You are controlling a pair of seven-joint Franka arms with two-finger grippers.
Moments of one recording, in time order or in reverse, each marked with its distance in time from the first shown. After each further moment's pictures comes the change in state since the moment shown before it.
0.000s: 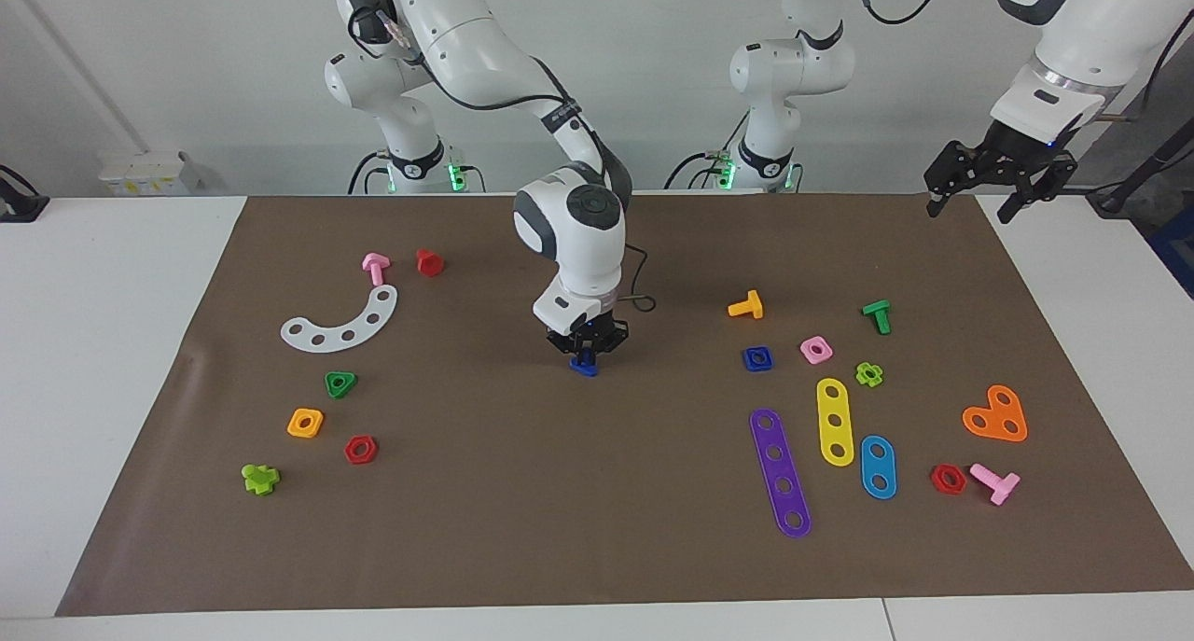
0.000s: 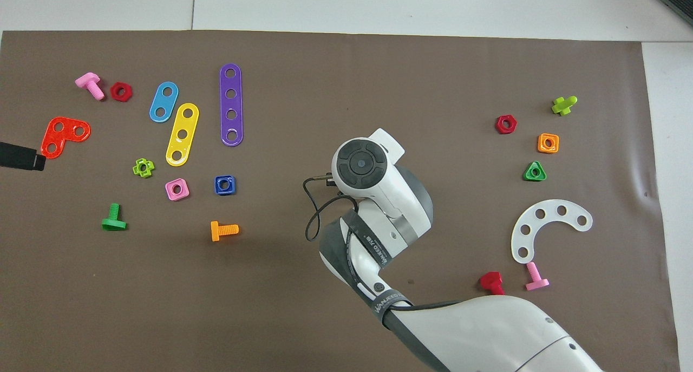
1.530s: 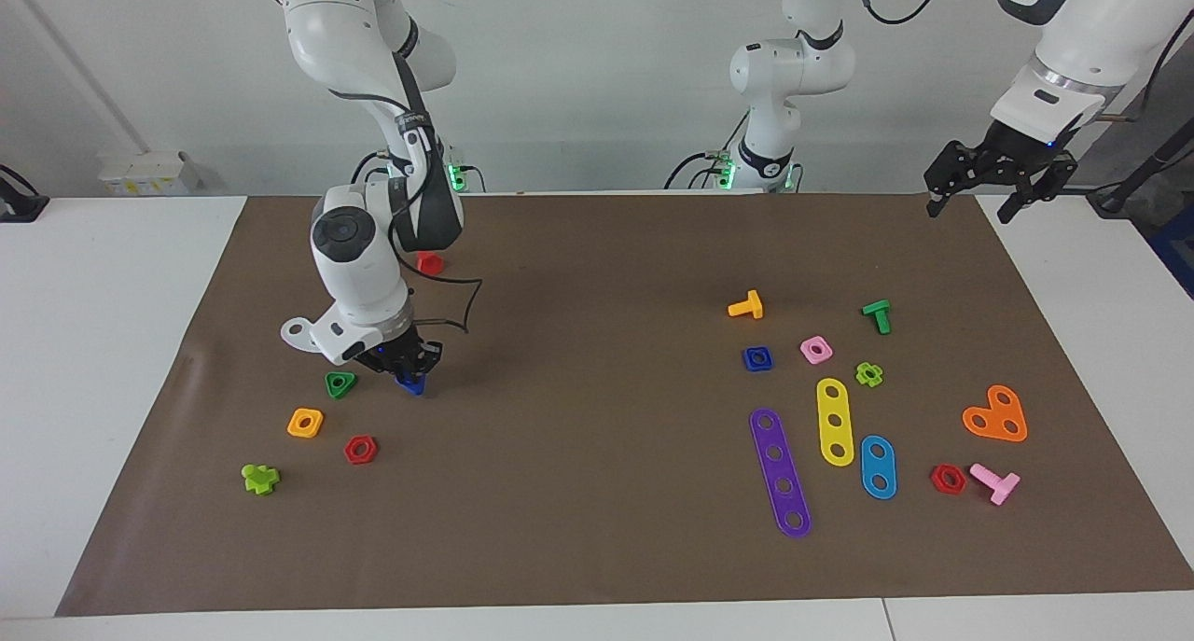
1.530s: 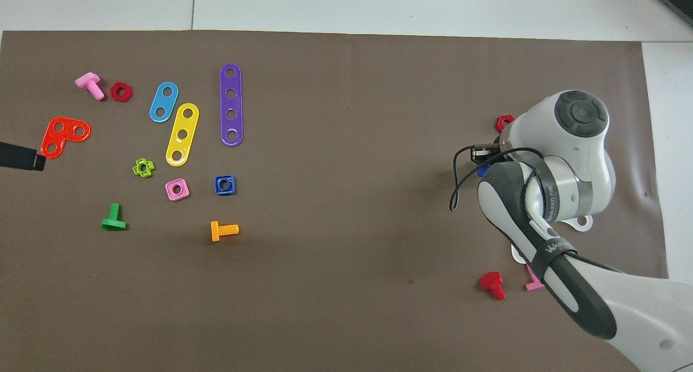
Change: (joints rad) left arm 0.000 0.000 0.000 0.000 0.000 0.000 0.000; right arm -0.446 -0.207 -0.006 -0.237 0.029 -0.014 -0.434
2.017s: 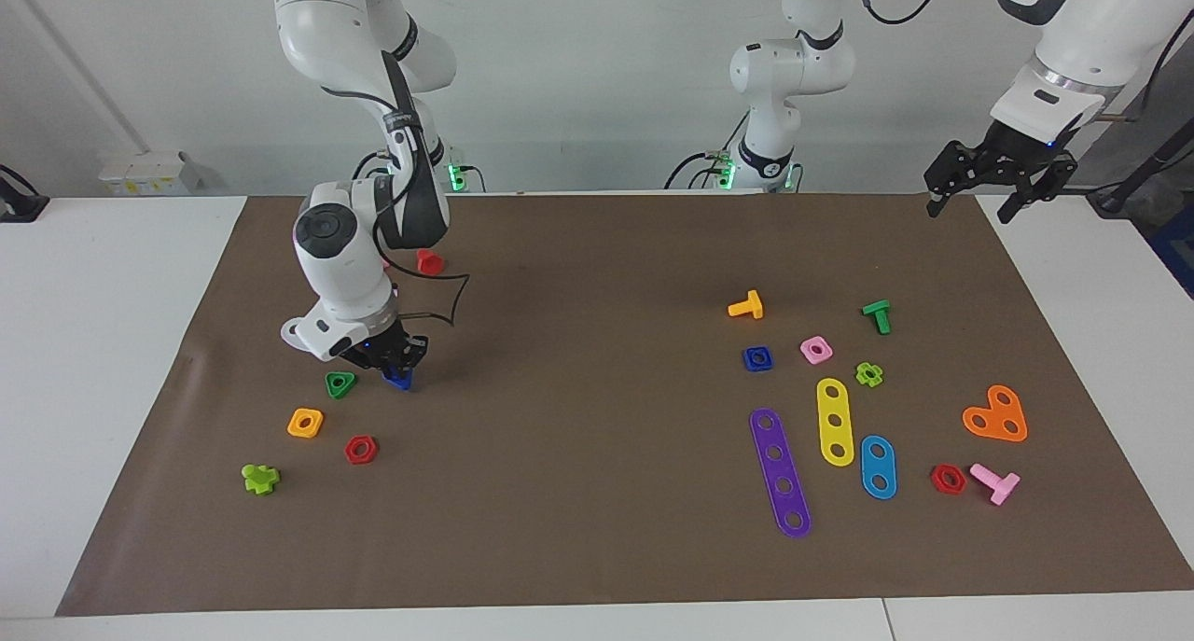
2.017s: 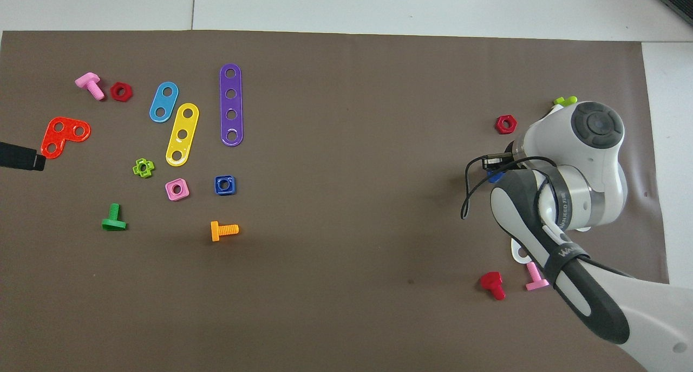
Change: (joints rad) left arm 0.000 0.000 0.000 0.000 0.000 0.000 0.000; right arm -0.058 -0.028 0.000 -0.095 0.000 0.083 -0.122
